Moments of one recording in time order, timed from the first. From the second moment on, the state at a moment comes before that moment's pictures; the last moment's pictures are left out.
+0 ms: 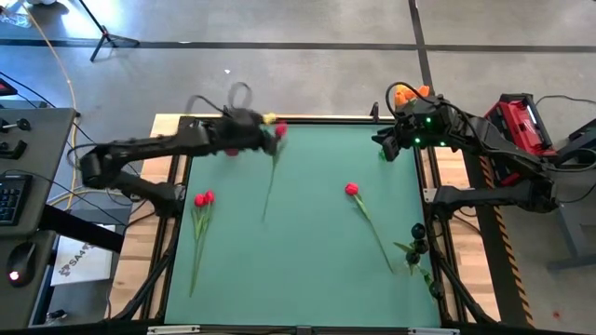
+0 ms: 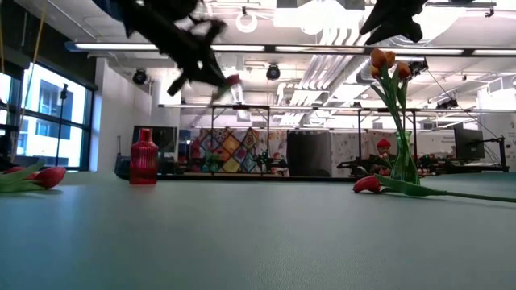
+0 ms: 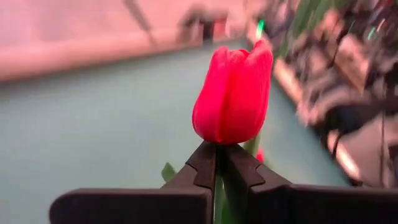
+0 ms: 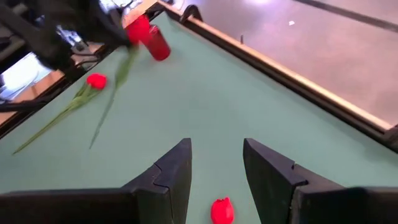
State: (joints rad) left arm 0.42 1.32 0.96 -0.17 -0.02 -0.68; right arm -0.45 0.97 1.21 -0.87 0.00 0.36
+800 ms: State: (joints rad) left arm 0.88 0.92 0.96 -0.01 -0.17 -0.19; right arm -0.46 0.98 1.21 -0.76 0.06 0.44
